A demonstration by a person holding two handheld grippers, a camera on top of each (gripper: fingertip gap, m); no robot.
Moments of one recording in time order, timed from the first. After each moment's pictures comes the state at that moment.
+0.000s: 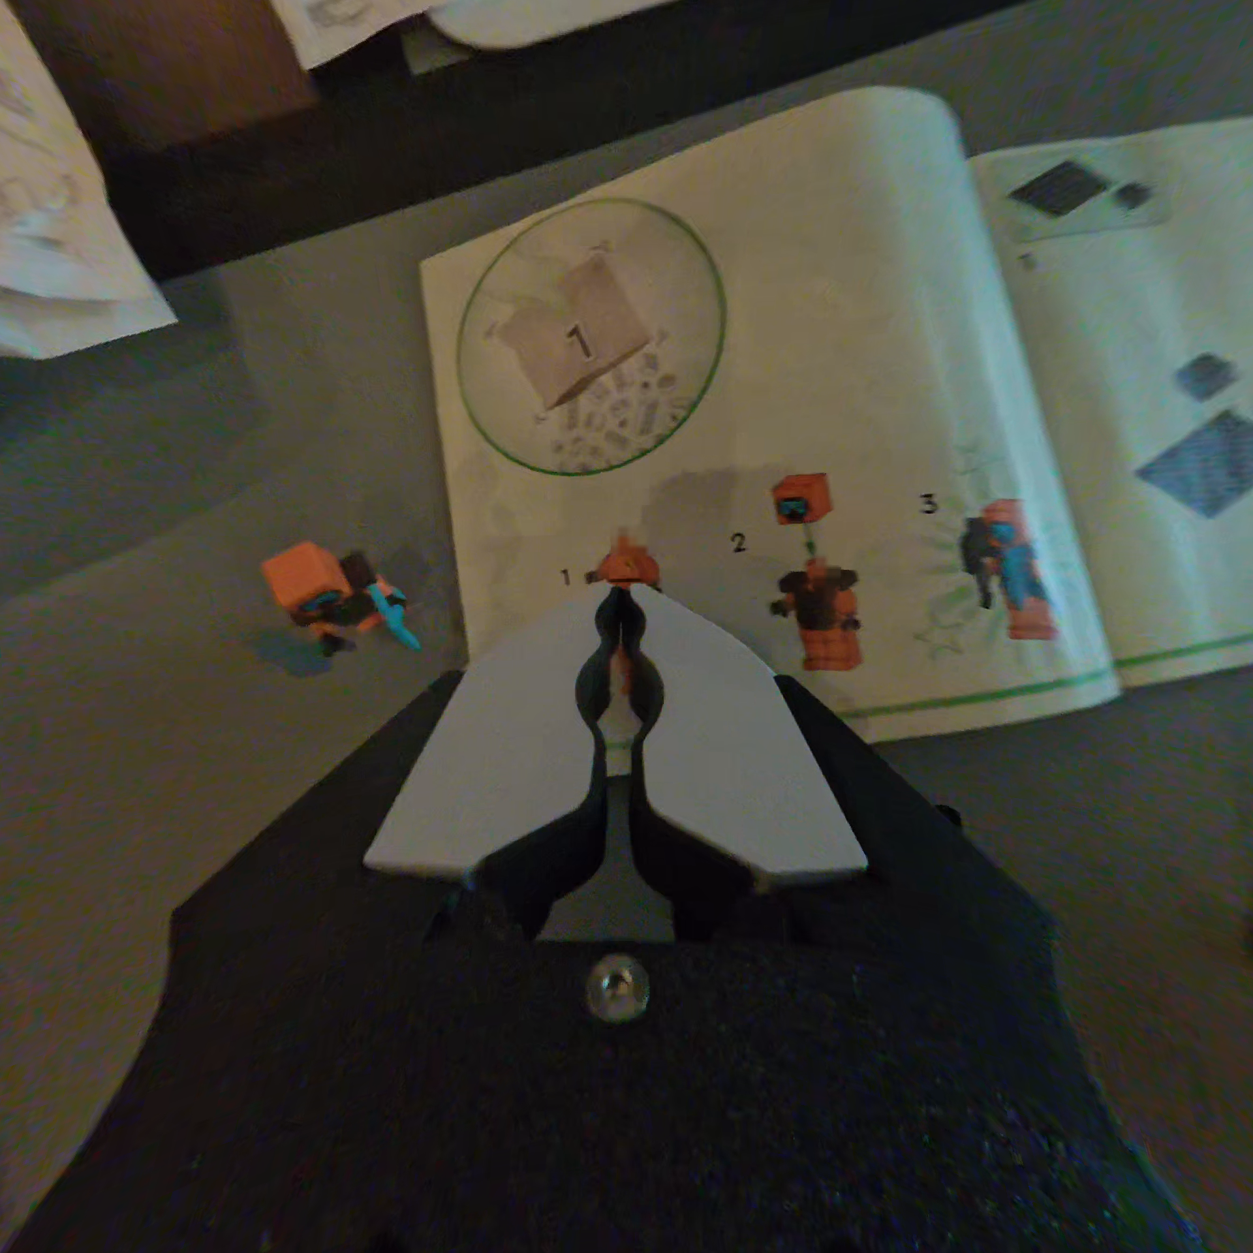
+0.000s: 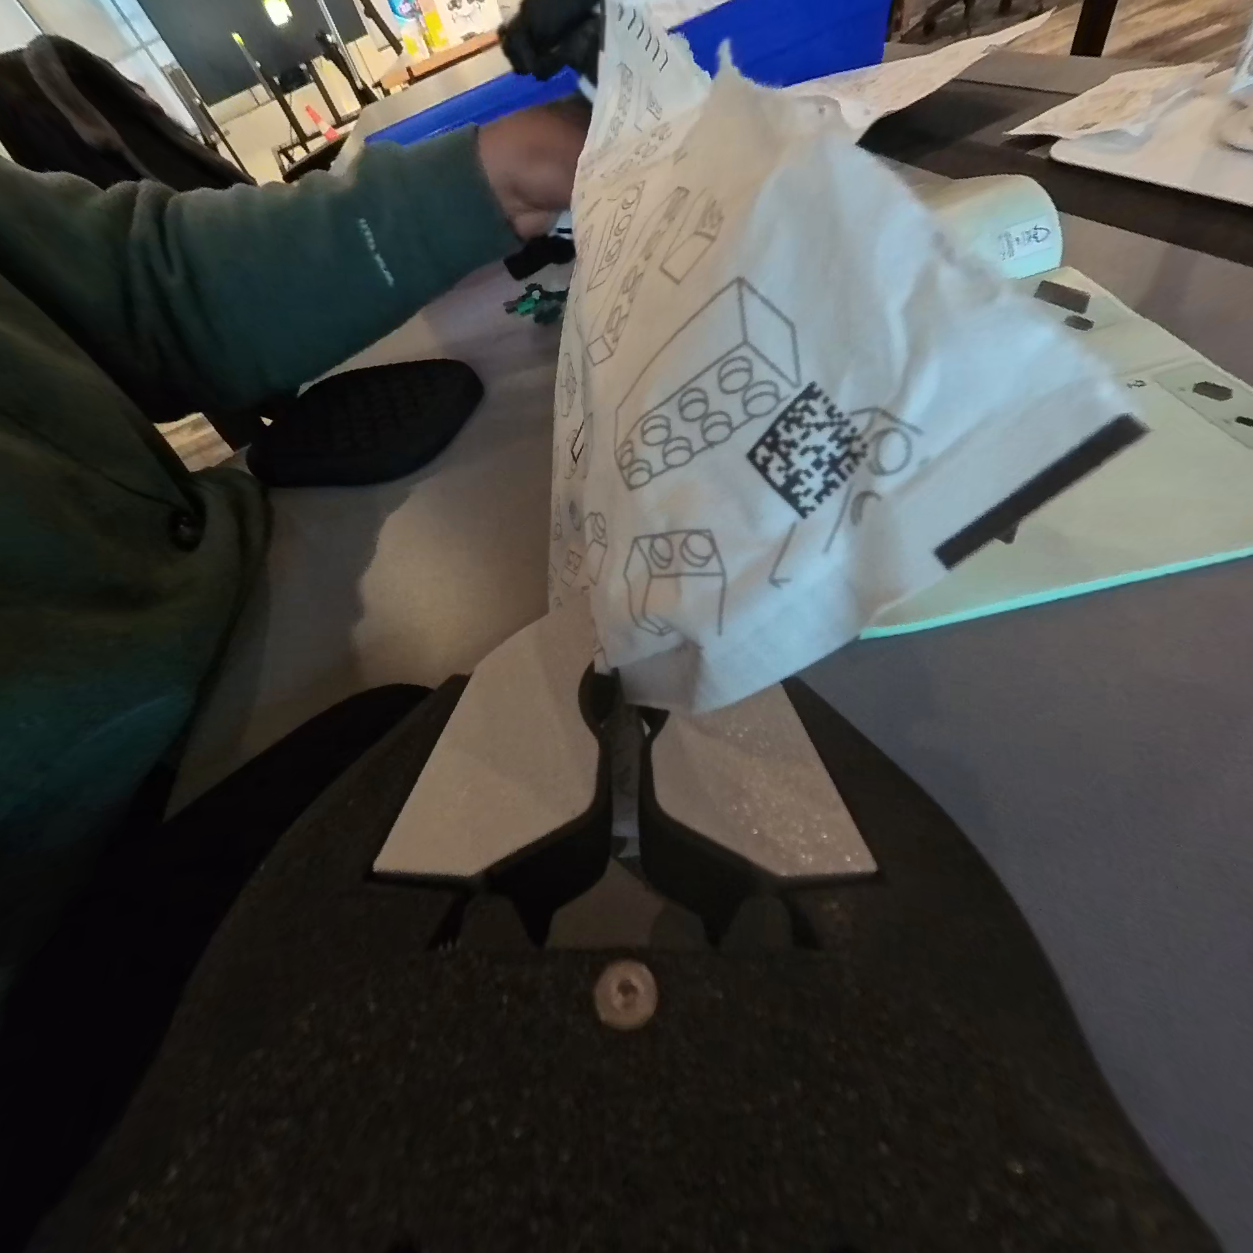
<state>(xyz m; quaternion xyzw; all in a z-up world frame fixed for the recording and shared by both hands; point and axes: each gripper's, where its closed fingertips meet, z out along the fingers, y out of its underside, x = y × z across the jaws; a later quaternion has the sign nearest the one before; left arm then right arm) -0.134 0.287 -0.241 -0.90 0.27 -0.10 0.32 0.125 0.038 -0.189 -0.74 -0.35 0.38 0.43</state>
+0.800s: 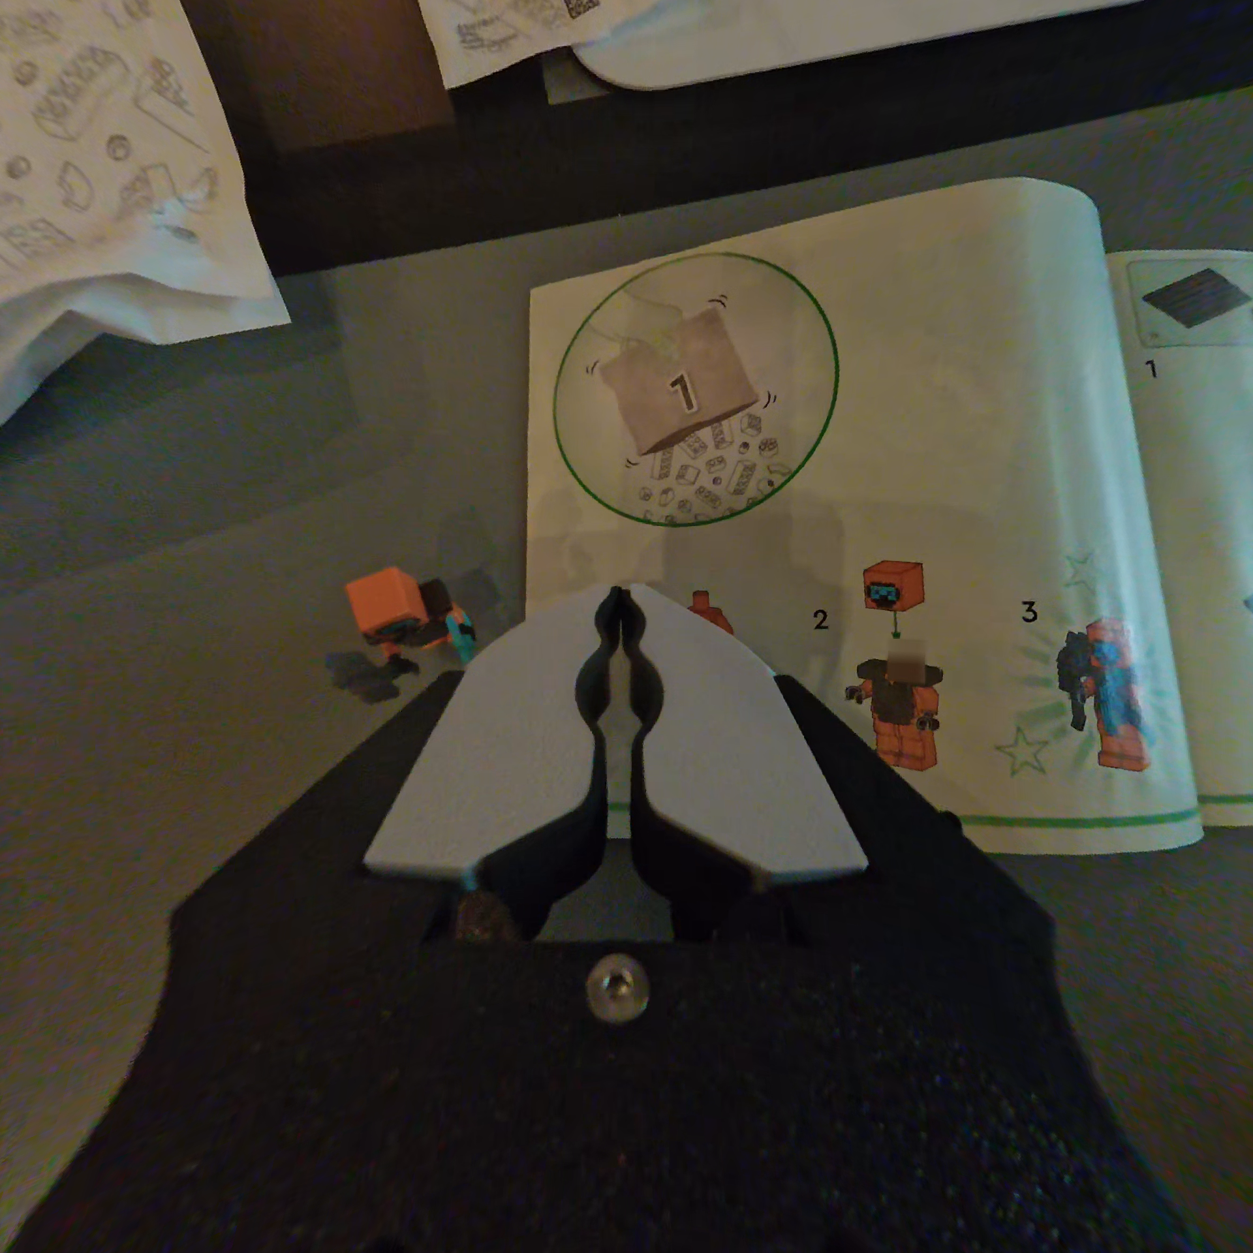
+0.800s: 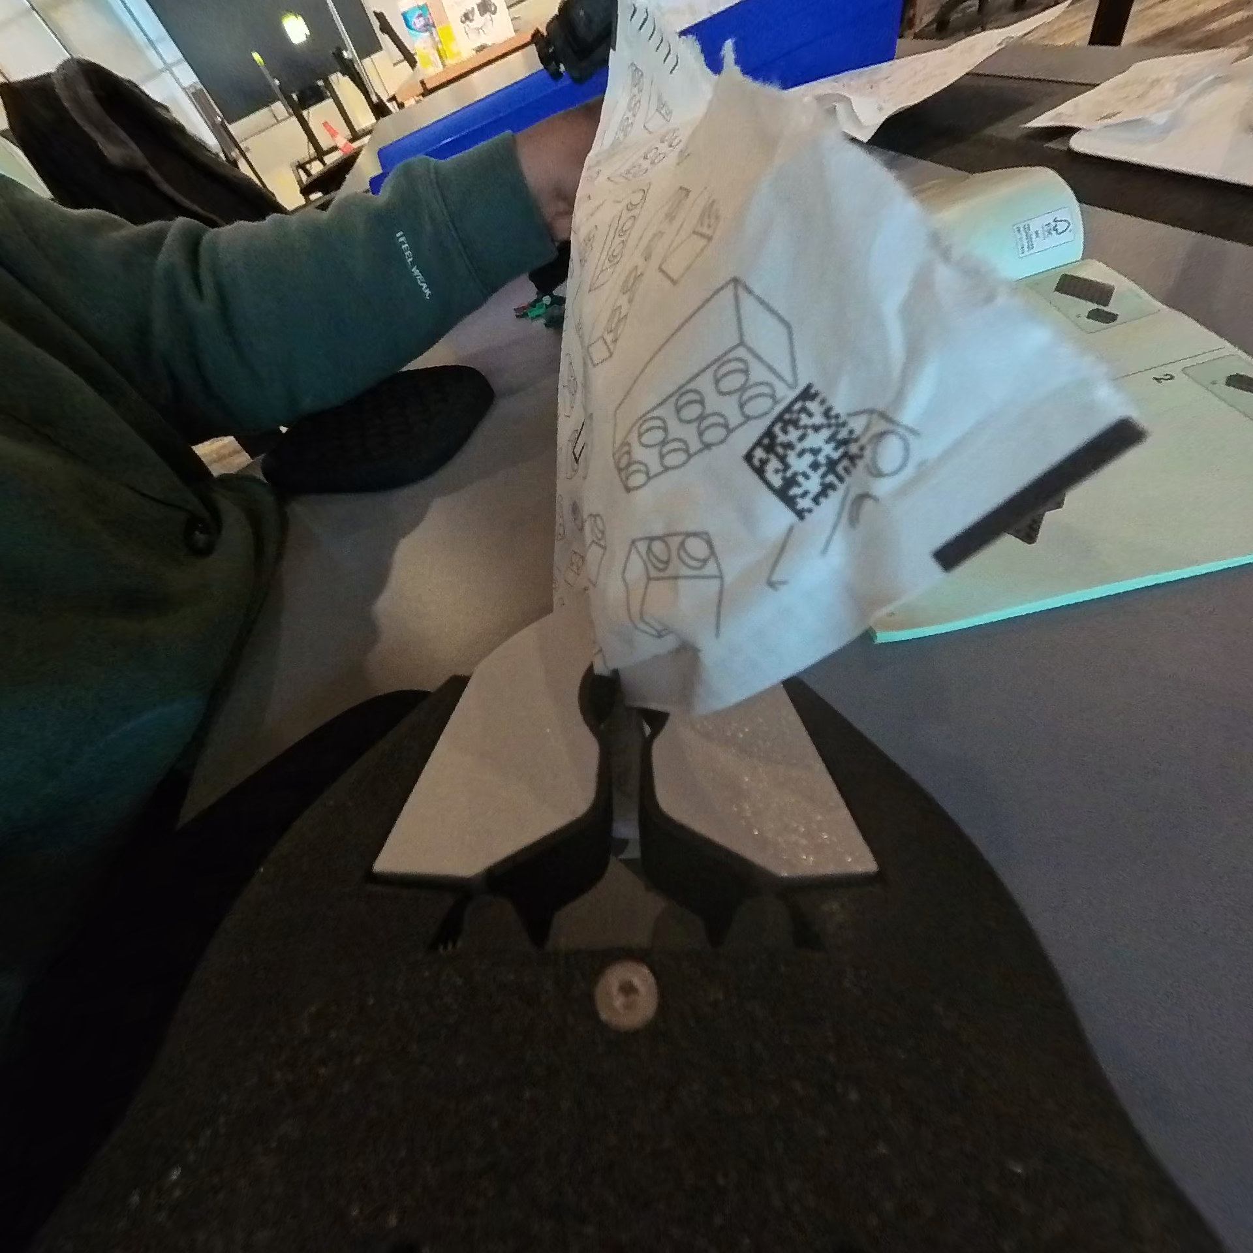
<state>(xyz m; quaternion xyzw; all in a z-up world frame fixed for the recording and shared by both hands) -0.144 0.311 -0.242 -0.91 0.21 -0.07 0.34 0.120 0.039 -0.190 -0.74 -0.34 0.40 0.43</state>
